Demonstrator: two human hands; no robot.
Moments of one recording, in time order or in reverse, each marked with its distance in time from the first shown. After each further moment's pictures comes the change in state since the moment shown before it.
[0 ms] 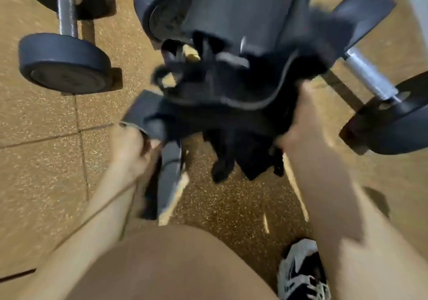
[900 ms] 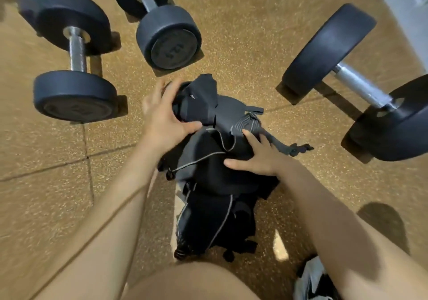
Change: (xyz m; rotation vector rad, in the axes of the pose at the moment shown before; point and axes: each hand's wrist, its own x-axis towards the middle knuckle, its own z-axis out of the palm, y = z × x) left_hand -0.001 0.062 0.068 1.036 -0.125 0.638; right_hand 0.000 0.031 -0.029 -1.586 -0.141 0.165
